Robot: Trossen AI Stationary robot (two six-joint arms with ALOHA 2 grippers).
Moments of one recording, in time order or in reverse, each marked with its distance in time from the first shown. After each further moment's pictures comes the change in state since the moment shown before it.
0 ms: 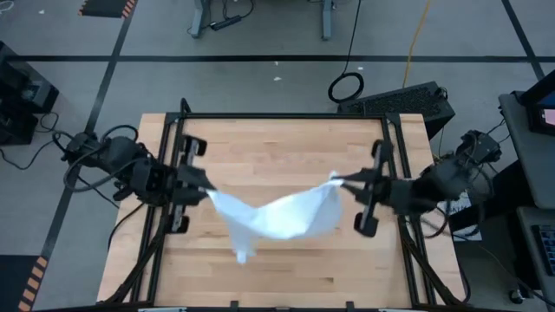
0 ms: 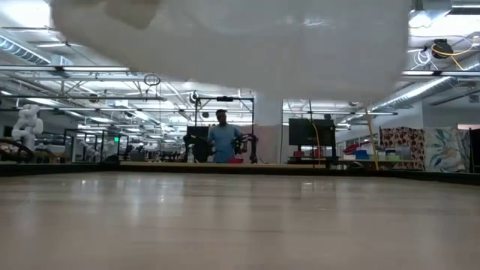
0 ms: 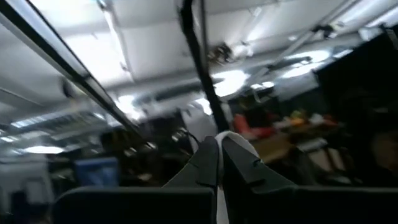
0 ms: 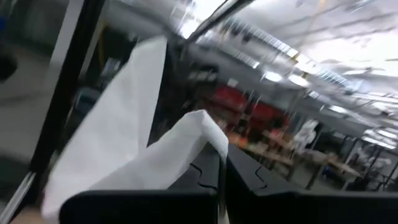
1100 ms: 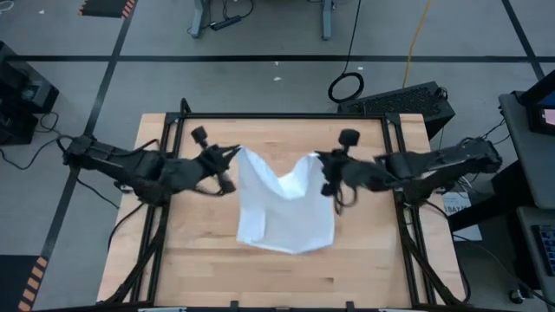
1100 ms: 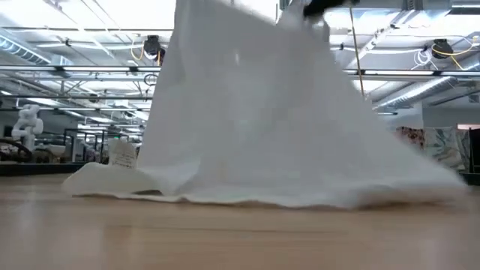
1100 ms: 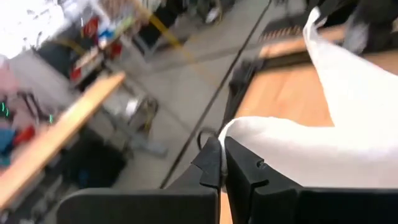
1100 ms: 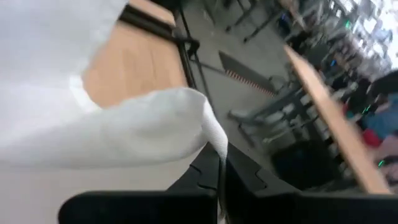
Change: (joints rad) left arm 0.164 0.000 -0.111 -0.862 -0.906 -0.243; right arm -0.434 0.027 -0.252 -0.552 0.042 0.283
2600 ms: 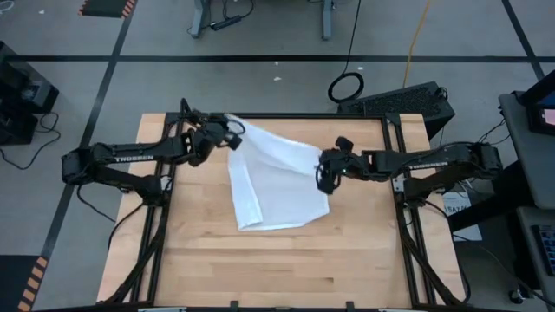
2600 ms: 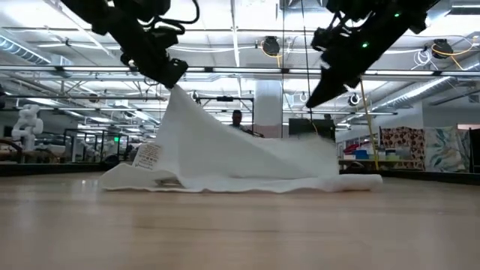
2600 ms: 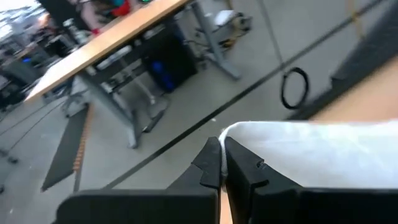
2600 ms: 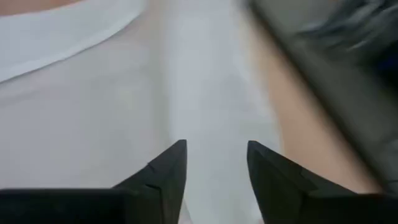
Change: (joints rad) left arm 0.605 0.017 -0.453 0.441 0.045 -0.127; right arm -0.241 -0.003 -0.372 0.175 -0.421 0.404
